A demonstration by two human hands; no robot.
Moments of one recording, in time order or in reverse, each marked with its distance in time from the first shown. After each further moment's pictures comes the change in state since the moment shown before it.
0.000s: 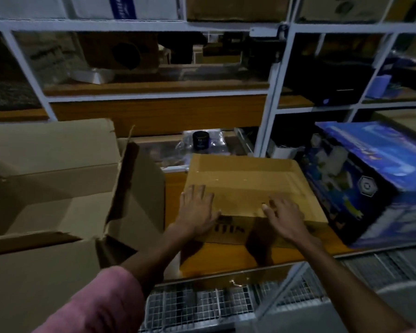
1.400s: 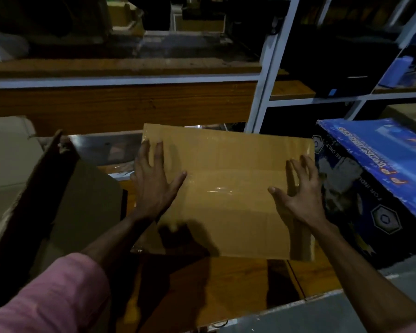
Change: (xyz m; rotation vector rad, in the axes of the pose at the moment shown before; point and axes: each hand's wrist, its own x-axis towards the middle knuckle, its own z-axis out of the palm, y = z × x) left_hand 0.202 -0.052 0.001 -0.345 0.545 -0.168; right_hand 0.182 0.080 -0.042 0.163 0.412 -0.091
